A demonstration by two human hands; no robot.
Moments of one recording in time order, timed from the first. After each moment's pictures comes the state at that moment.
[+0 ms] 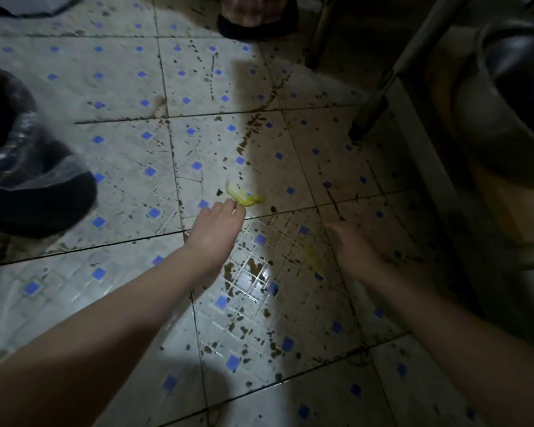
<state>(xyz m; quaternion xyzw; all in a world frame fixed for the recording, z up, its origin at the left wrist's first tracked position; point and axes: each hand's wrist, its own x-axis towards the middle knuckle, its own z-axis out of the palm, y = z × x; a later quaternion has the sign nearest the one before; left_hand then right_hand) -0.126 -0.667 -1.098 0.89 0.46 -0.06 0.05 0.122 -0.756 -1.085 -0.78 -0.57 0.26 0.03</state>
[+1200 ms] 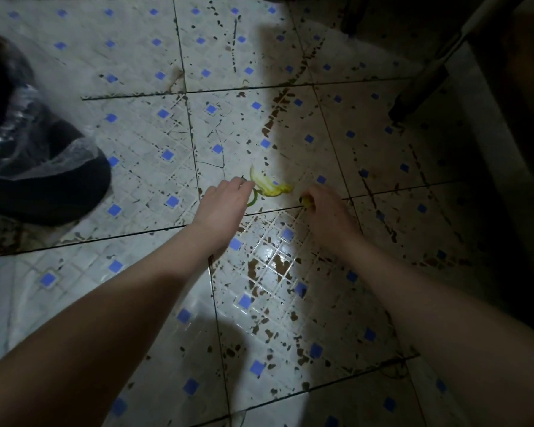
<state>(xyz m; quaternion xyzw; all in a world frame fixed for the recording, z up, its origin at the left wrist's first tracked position) -0.145 -0.623 -1.133 0.86 0.50 -0.03 0.09 0.055 -0.677 -1.132 -0.74 -0.61 0.25 0.15</state>
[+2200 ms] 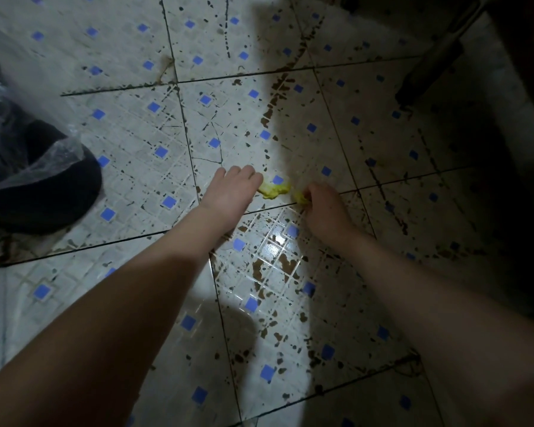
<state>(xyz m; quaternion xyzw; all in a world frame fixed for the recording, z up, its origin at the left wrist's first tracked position) -0.134 -0.593 -1.144 0.90 0.42 -0.08 0.06 0.044 -0.667 -1.148 -0.76 -0.59 0.25 0.11</state>
